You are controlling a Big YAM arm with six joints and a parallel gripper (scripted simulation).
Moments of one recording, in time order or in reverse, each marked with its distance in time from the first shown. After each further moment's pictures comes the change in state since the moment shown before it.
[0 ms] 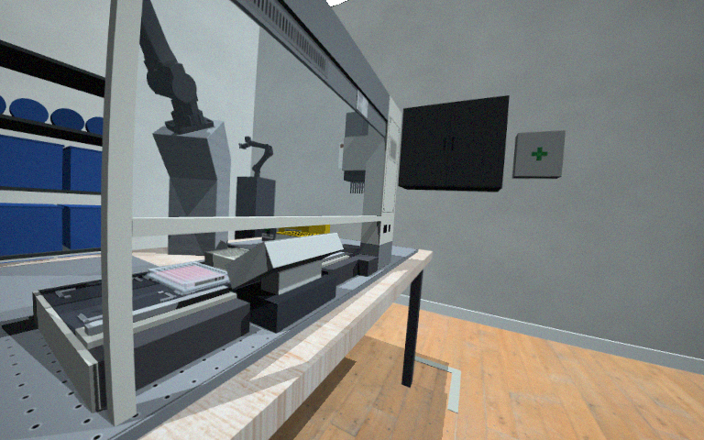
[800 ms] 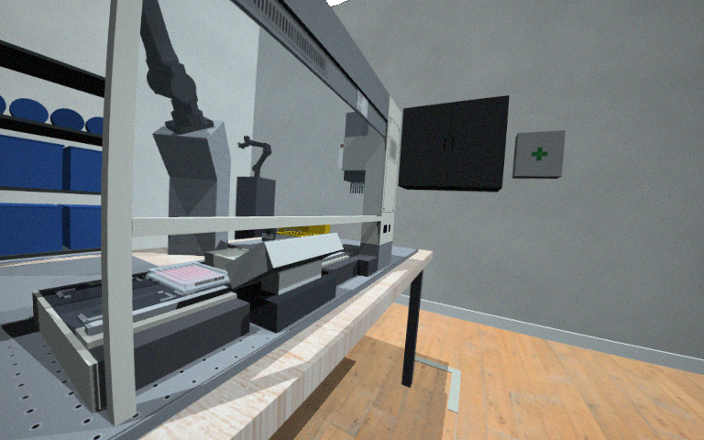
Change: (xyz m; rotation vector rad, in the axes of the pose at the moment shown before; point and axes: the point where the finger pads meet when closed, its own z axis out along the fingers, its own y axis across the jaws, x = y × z) arm -0.006 0.002 -0.070 -0.002 -0.019 -0.005
